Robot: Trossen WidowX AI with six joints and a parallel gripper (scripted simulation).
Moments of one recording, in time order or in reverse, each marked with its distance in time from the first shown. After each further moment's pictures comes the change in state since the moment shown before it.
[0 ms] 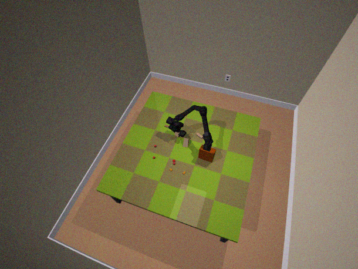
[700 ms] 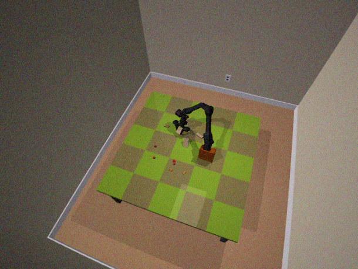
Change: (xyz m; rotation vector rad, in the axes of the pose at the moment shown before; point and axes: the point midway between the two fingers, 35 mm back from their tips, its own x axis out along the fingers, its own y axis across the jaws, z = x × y) arm -0.009 0.000 0.037 -0.003 0.543 -0.001
